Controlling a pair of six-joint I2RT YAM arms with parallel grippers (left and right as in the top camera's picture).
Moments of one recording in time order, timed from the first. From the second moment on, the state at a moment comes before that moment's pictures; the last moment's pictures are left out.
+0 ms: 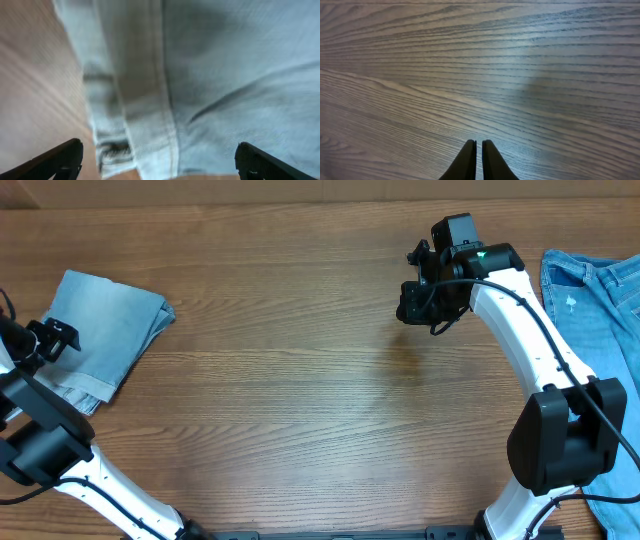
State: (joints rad) left arm 0.70 2.24 2.01 -1.38 0.04 -0.43; right arm 0.19 1.90 1.62 -1.03 -0.30 0.15
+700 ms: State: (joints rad) left arm 0.05 2.28 2.12 -1.29 -0.13 0.17; right arm 0.19 1.90 1.62 -1.05 -0.30 0.15
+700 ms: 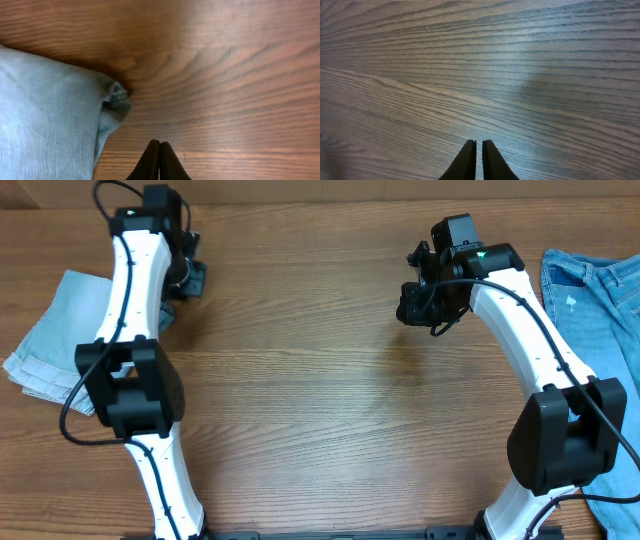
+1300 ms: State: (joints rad) left arm 0.16 2.47 2.11 -1.31 -0.11 0.43; right arm 0.19 1.90 1.62 -1.03 -0.30 0.15
